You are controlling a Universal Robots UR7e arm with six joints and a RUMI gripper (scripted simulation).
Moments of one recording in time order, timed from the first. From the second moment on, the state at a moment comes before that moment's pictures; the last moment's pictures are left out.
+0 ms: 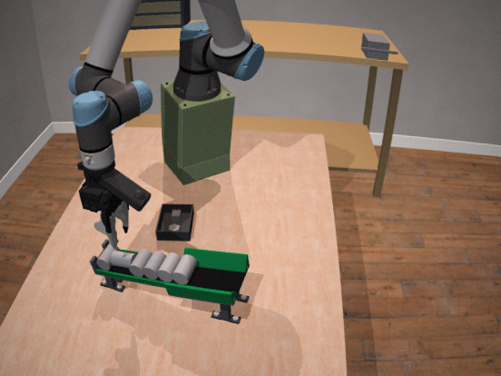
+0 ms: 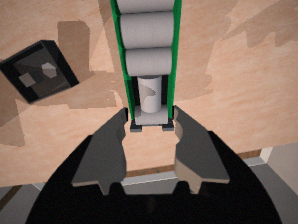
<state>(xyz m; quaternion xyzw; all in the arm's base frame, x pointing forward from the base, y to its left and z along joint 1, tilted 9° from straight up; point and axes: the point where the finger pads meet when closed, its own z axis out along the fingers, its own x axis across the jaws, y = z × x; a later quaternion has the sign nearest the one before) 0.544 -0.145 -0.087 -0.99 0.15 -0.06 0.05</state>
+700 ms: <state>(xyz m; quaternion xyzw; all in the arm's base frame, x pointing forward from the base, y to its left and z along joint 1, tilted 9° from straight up) 0.548 -0.143 -0.116 -0.99 0.15 -0.06 0.05</state>
